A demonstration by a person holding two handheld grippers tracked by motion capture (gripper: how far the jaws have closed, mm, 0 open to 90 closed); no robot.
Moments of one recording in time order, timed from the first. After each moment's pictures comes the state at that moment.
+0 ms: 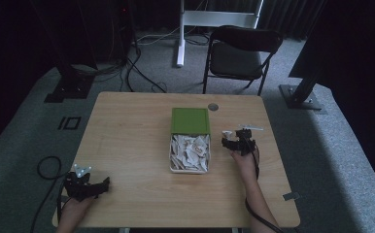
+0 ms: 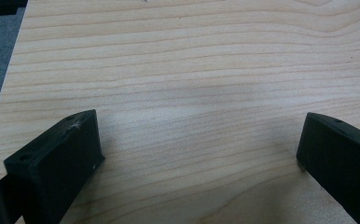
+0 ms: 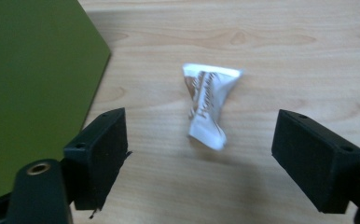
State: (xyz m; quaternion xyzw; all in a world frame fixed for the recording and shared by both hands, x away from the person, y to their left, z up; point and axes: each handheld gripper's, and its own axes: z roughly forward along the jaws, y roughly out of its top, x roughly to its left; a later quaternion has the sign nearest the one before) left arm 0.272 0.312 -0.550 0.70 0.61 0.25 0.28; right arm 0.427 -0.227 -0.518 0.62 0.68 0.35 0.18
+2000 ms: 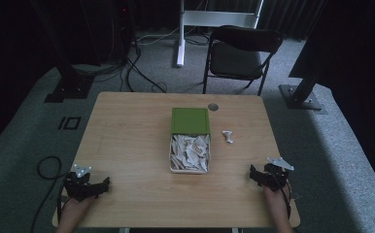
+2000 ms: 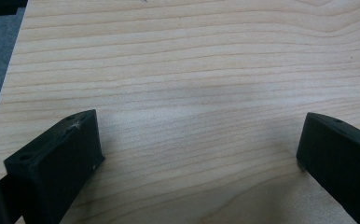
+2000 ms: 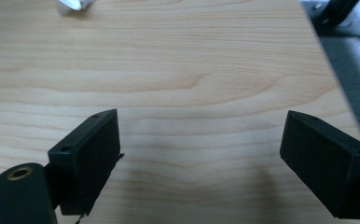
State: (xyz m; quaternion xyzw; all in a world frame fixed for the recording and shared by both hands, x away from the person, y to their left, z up) left arm 0.272 0.312 -0.550 0.70 0.61 0.25 0.28; right arm 0.311 -0.305 -0.546 0.63 0.65 0.31 0.29
